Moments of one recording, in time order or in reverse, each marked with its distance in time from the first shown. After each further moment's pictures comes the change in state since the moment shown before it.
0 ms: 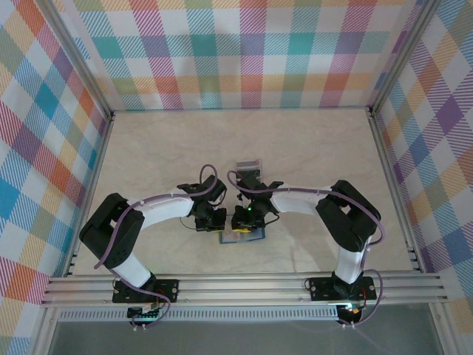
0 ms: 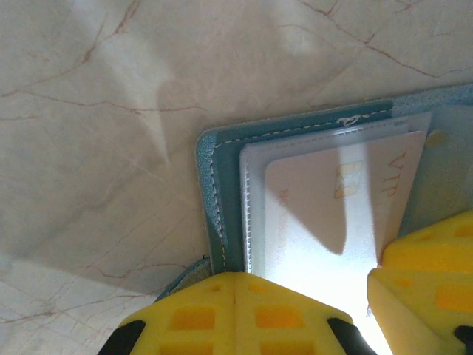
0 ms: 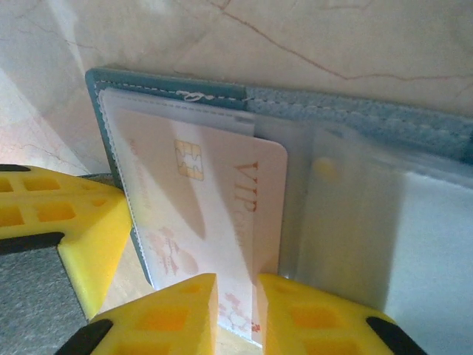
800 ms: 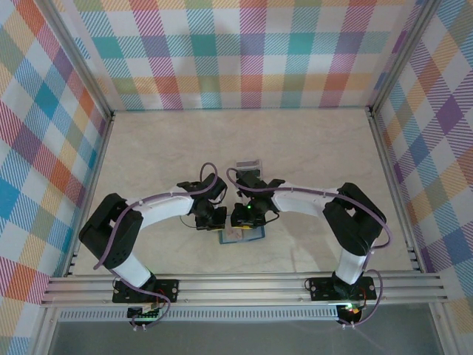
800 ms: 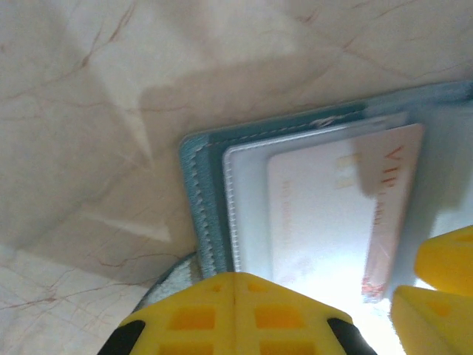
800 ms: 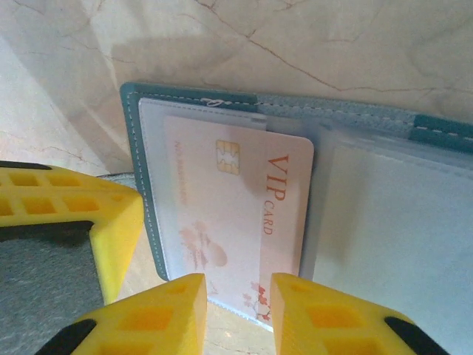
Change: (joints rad) left arm 0.001 -0.010 0.037 -0.037 0.005 0.003; right arm 0.007 -0.054 0.032 -0.068 0.079 -0.011
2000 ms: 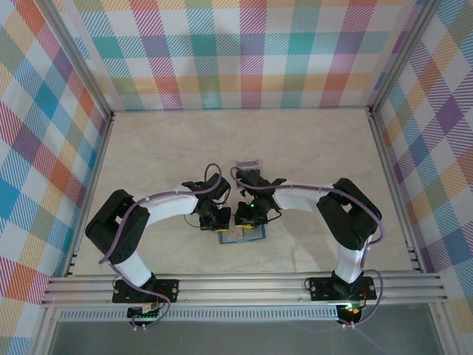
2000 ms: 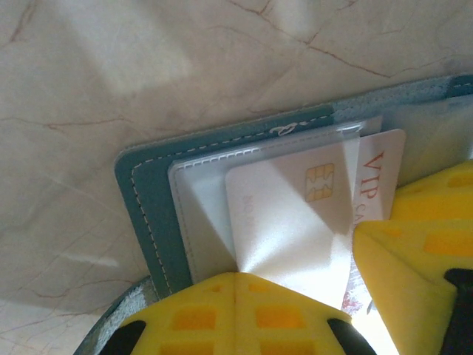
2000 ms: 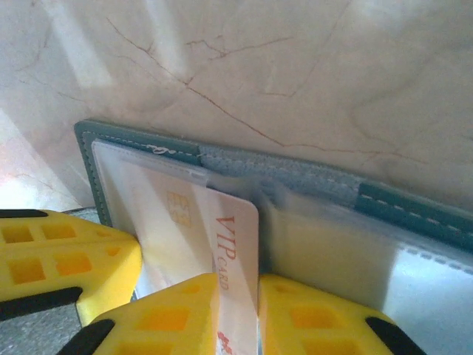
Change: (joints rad) left arm -0.023 0.060 0.011 0.031 0.037 -0.004; right arm -0.062 0.054 -0.042 0.087 -0.073 -0.029
